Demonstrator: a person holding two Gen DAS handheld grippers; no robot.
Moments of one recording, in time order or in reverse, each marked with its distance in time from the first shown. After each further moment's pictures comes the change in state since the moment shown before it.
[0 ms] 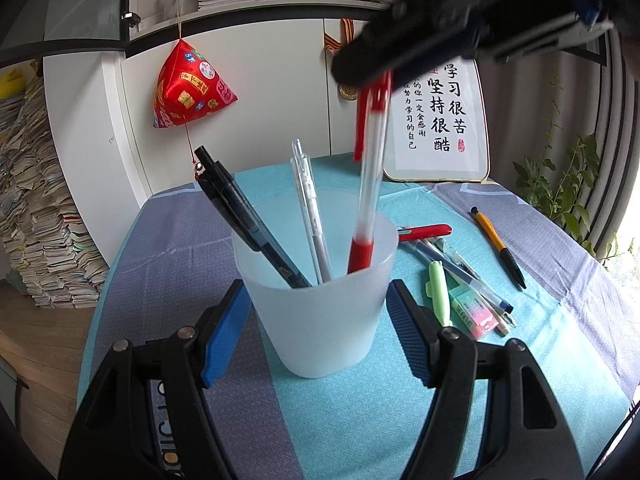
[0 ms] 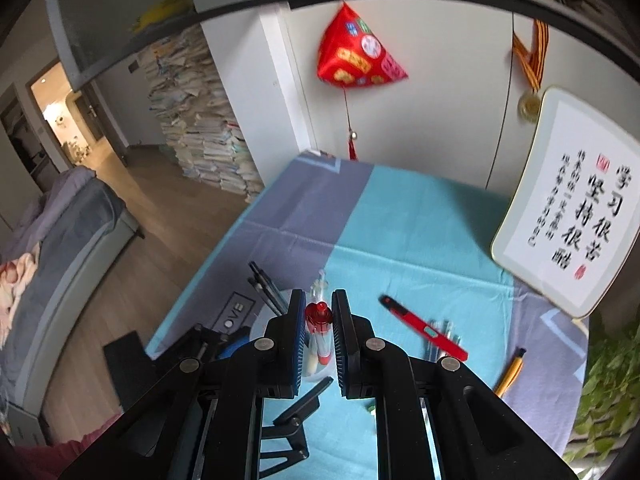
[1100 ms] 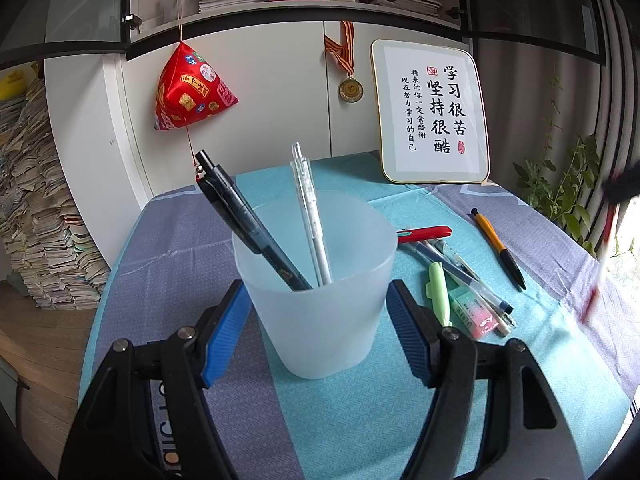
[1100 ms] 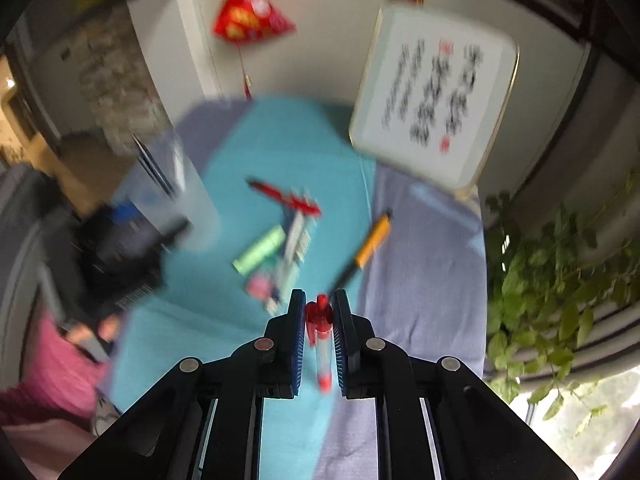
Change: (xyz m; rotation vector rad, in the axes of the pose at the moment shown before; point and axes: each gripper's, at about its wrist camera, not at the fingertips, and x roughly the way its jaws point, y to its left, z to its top) left arm -0.001 0.001 0.001 0.000 -0.002 0.002; right arm -0.082 -0.069 -0.110 0.091 0.070 -0.247
